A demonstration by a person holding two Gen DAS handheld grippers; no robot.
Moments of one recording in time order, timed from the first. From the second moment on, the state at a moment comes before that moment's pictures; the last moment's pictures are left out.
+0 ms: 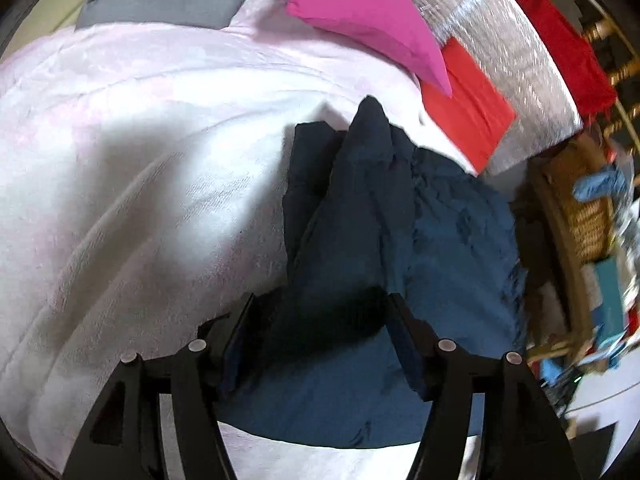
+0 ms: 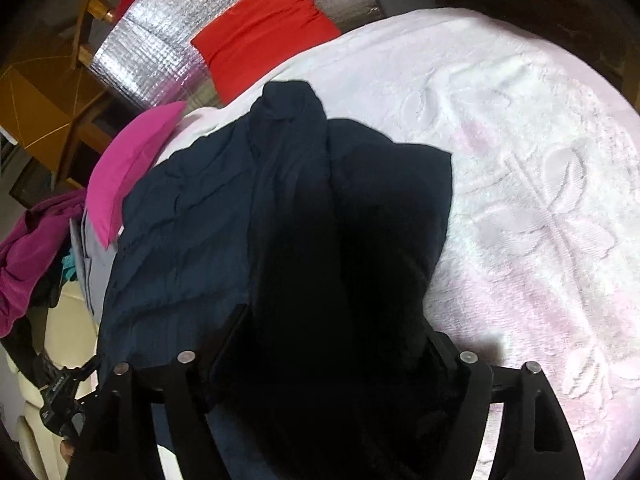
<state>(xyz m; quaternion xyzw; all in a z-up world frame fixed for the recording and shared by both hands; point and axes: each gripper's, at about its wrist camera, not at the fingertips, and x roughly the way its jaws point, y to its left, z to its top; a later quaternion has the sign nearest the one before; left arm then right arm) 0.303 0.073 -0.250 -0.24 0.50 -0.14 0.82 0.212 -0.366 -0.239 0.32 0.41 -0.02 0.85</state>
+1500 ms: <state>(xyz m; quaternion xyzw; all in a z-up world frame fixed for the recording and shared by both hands) 0.240 0.060 -0.252 -0.27 0.57 -0.15 0.76 0.118 -0.377 -0.228 0.44 0.40 0.07 0.80</state>
